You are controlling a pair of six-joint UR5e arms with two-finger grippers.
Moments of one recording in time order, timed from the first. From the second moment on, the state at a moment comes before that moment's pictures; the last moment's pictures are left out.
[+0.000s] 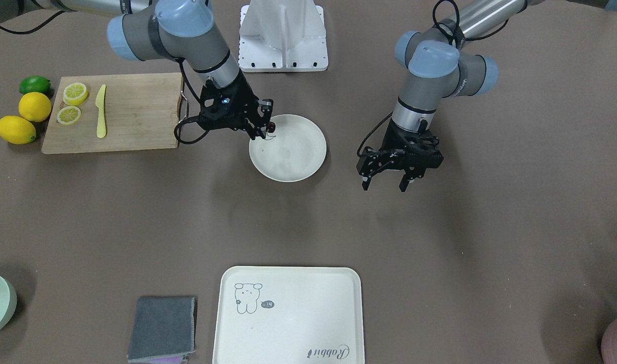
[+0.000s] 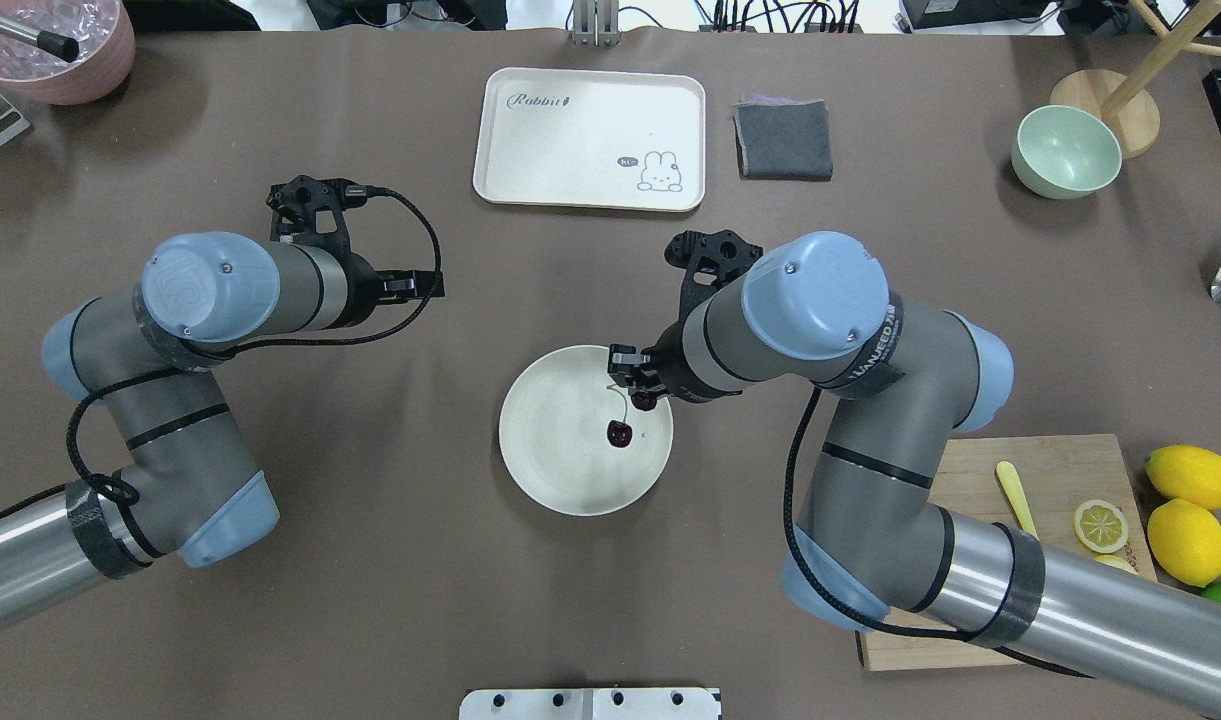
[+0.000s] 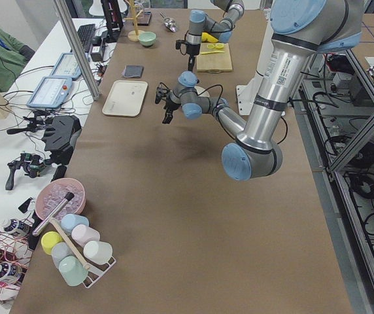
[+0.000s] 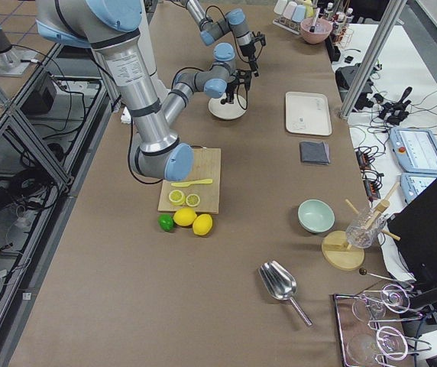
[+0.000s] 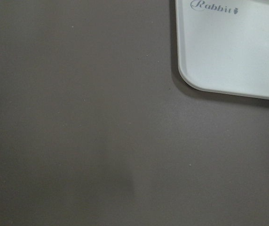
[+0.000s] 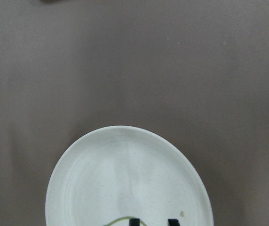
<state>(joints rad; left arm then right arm) -0.62 -1.98 -1.67 -2.10 -1.63 -1.23 0.48 -1.00 1.77 -1.30 1.85 1.39</state>
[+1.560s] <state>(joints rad) -0.63 -1.98 -1.65 -2.10 -1.65 -1.18 0.47 -0.93 1.68 -1.30 1.84 1.42</state>
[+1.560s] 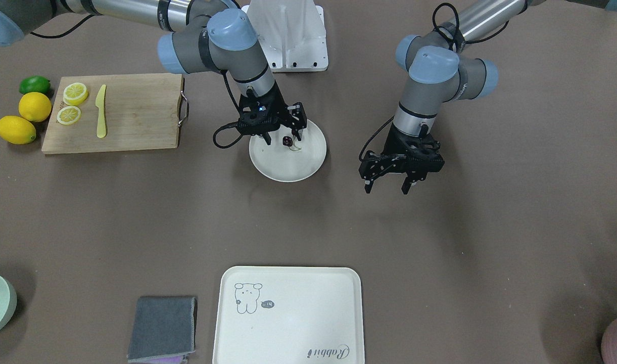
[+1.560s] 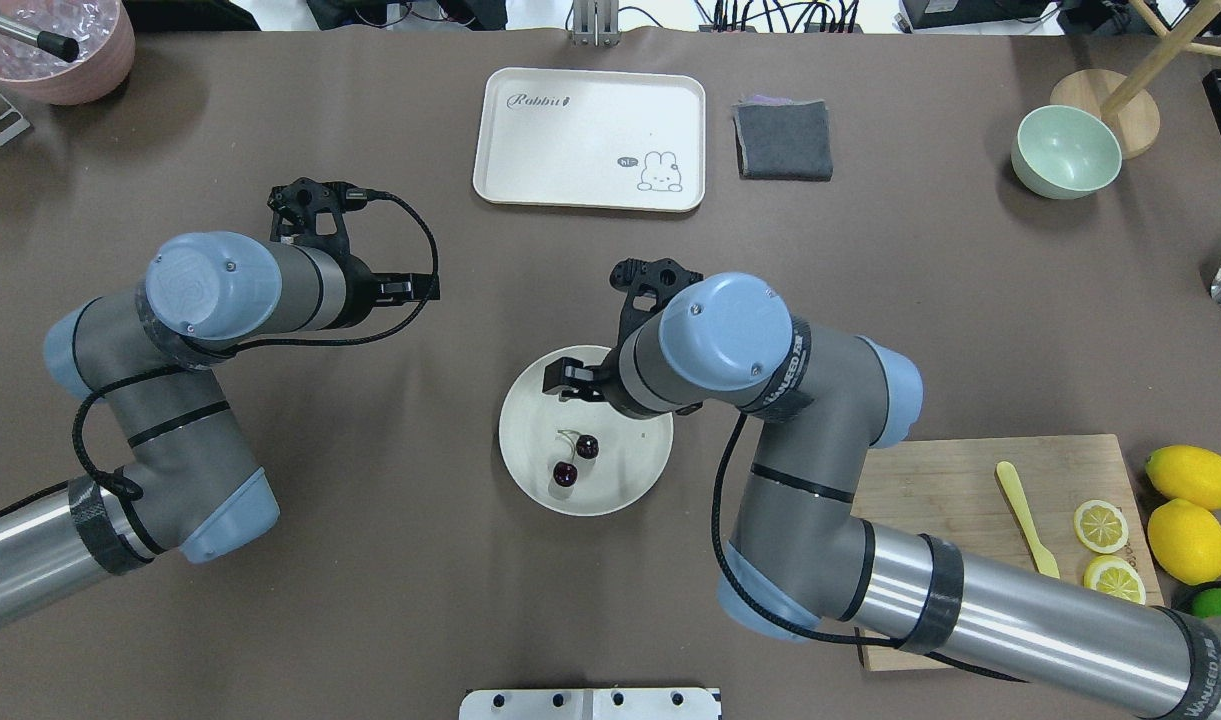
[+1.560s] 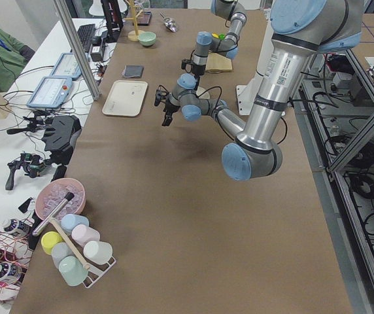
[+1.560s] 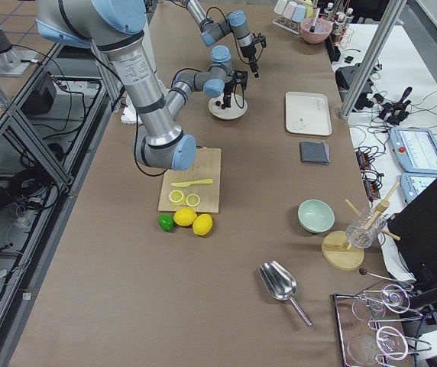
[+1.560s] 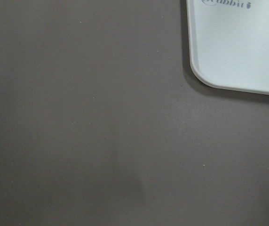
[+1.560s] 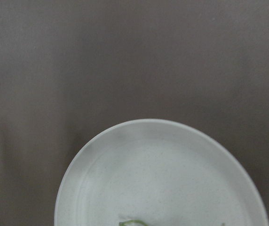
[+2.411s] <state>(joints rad) -1.07 -1.77 -1.77 -2.02 -2.11 -0.71 0.90 -1.36 1.98 -1.64 2.15 0.78</state>
